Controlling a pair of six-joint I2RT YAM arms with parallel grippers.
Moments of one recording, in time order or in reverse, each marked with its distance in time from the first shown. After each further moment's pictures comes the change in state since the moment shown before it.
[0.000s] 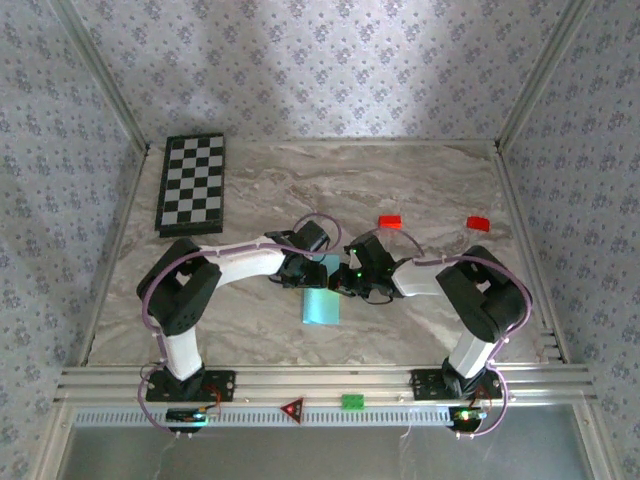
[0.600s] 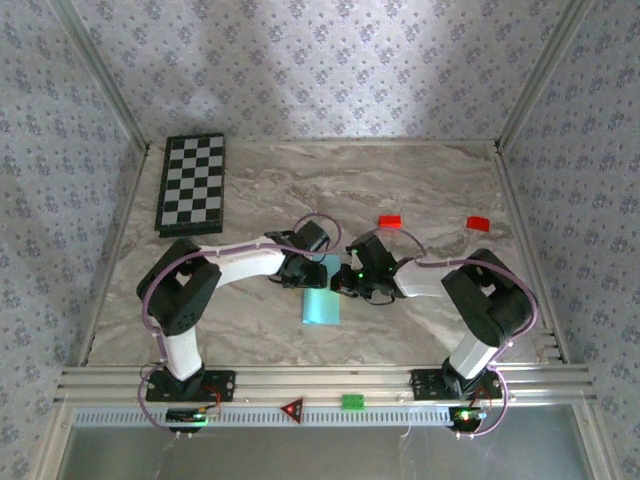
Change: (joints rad) left arm 0.000 -0.002 0.000 0.000 -0.002 0.000; right arm 0.000 -0.038 0.001 -0.058 0.019 -0.011
